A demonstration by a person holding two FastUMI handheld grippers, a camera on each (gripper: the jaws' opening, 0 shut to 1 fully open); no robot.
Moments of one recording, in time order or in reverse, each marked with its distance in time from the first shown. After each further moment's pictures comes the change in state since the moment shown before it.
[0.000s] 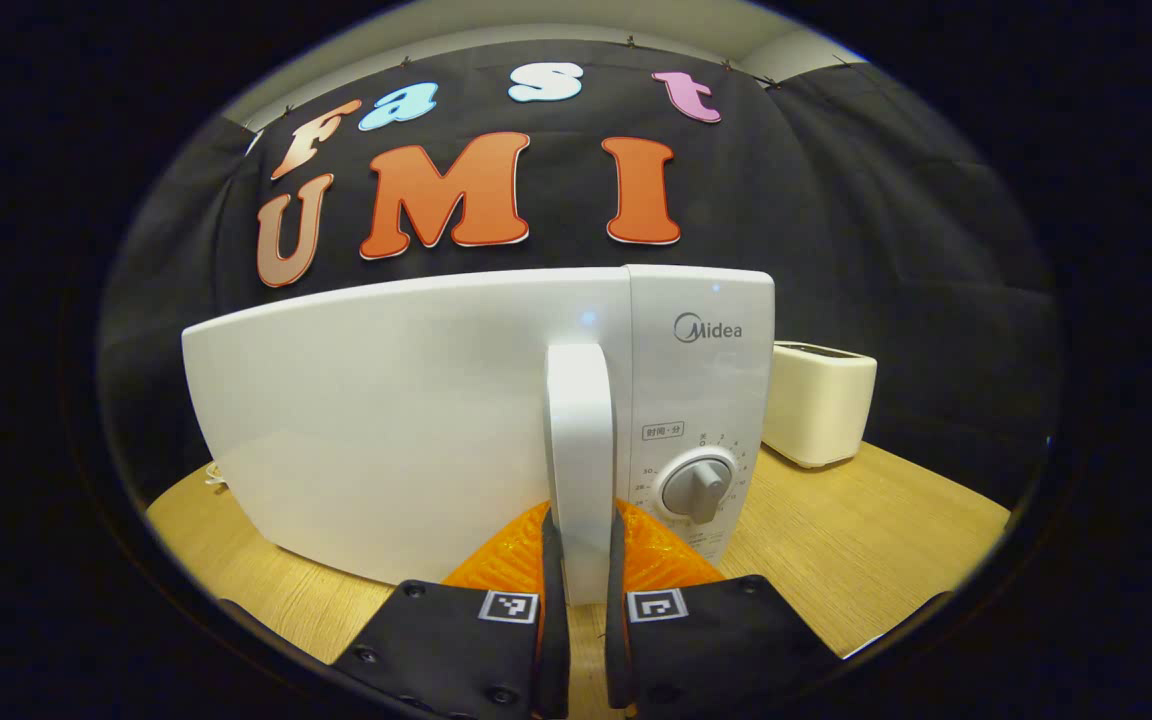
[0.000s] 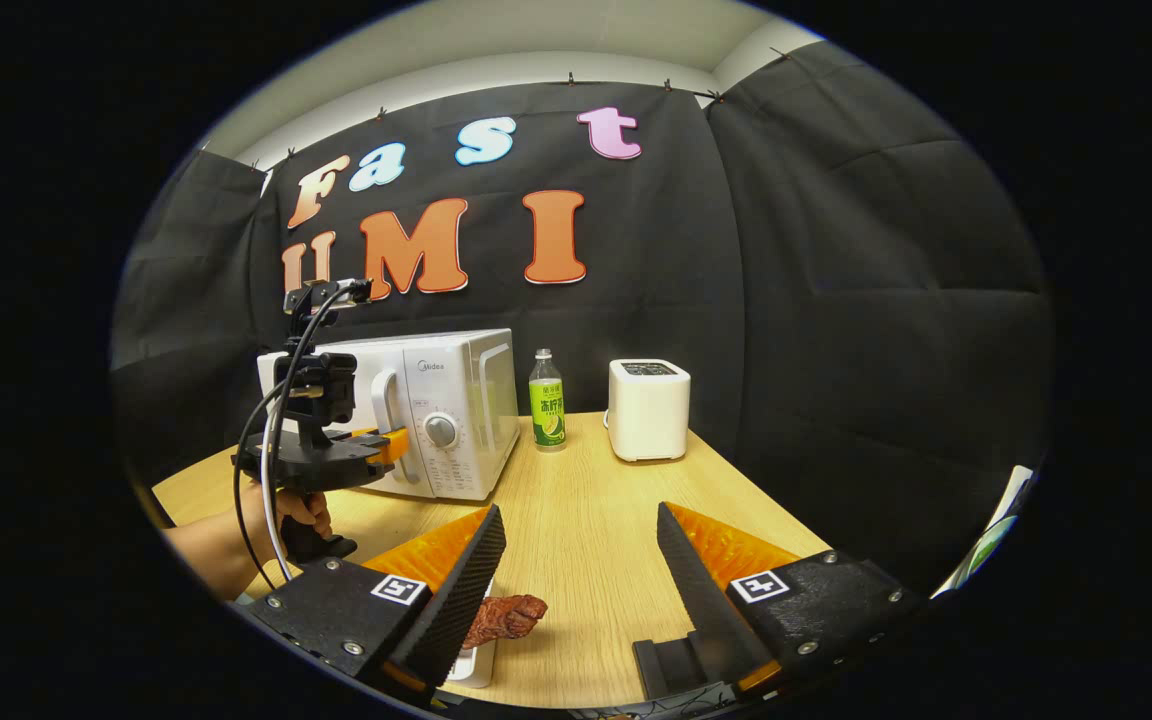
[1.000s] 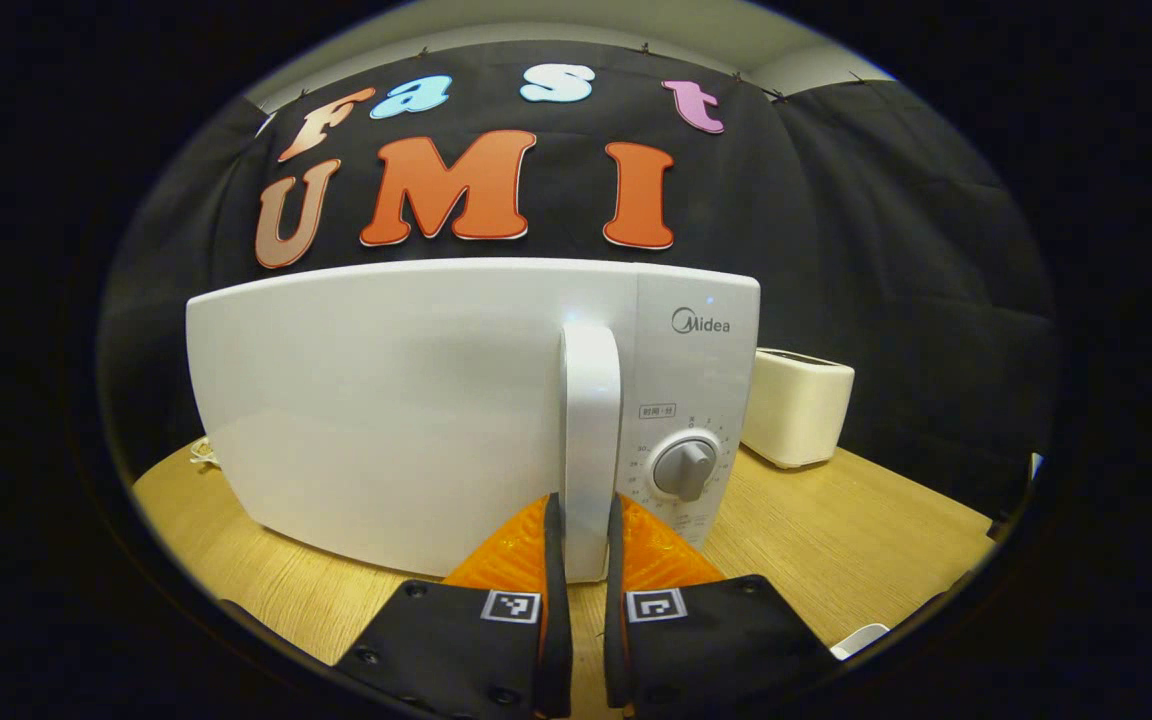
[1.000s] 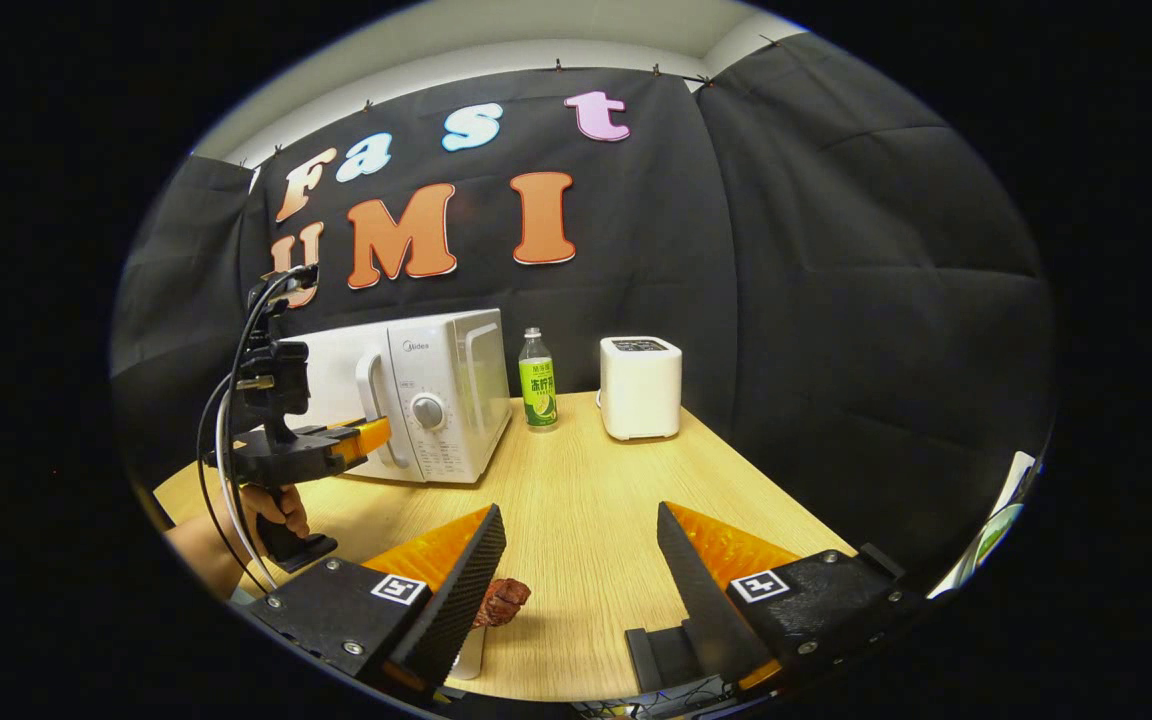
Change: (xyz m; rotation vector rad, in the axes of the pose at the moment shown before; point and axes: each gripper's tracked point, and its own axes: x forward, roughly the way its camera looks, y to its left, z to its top) left arm -0.023 0.001 -0.015 -0.074 0.013 -0.044; right arm 0.010 -0.012 -0.021 0.013 0.047 -0.023
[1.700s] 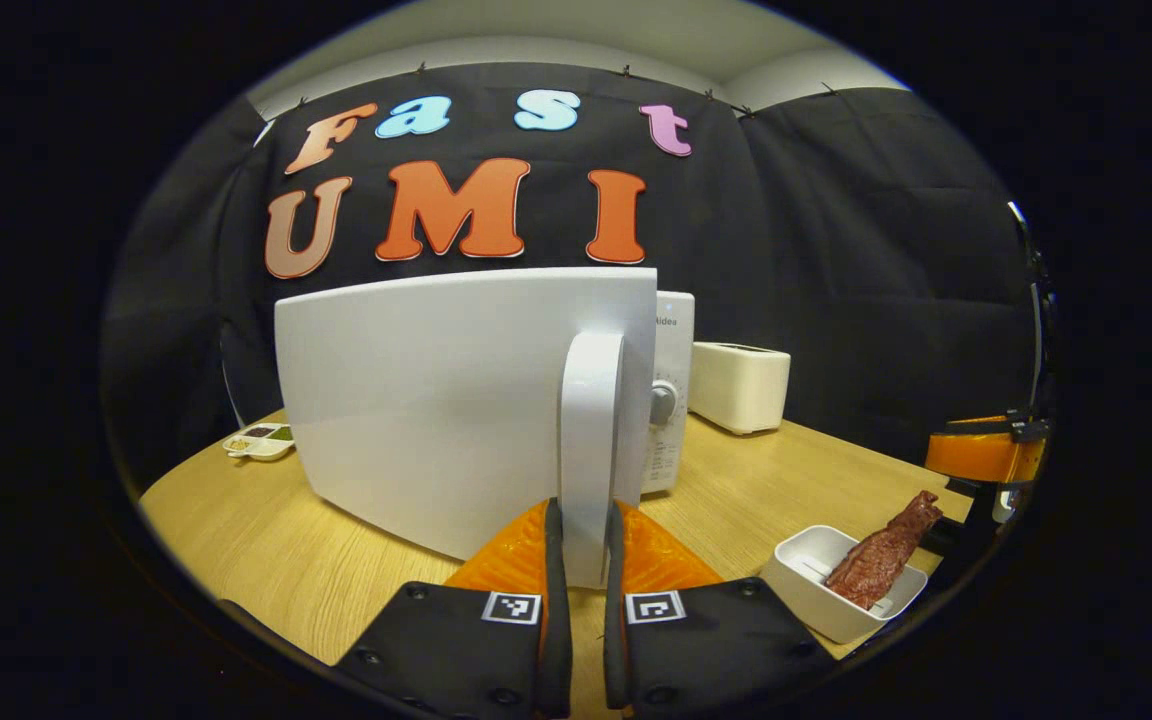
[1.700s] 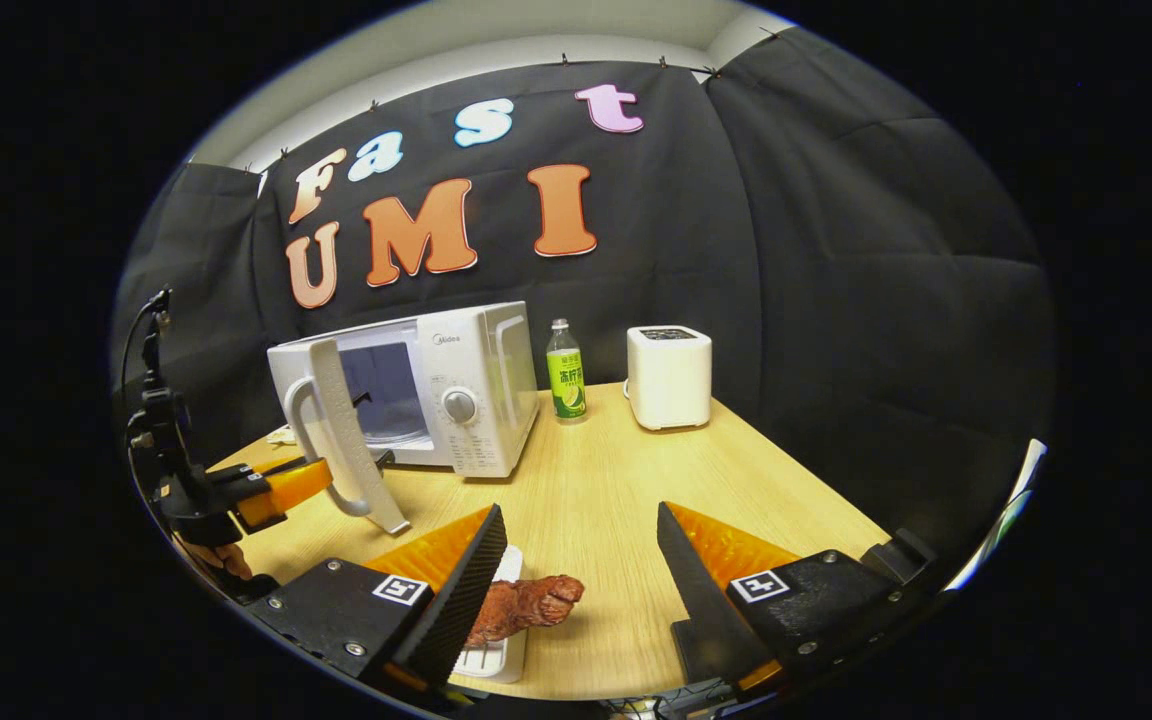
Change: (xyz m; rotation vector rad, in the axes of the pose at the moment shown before) left arm -0.139 0.039 -0.018 0.043 -0.056 -0.079; right arm 0.001 0.035 -0.010 0.026 0.030 0.065
